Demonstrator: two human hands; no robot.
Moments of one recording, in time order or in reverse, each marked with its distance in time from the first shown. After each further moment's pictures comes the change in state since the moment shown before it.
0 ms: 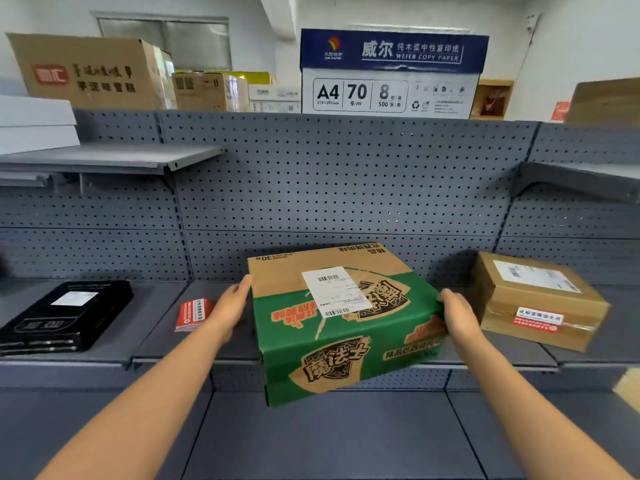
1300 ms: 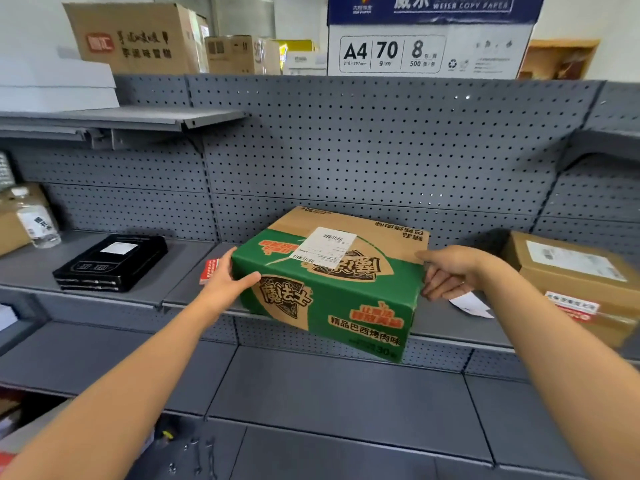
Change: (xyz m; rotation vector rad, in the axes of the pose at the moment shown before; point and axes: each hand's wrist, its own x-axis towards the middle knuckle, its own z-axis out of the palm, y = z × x) left_hand -0.052 -0.034 -0.035 0.059 -0.029 0.163; right_hand 0.008 -0.082 -0.004 -0.590 -0.584 0.126
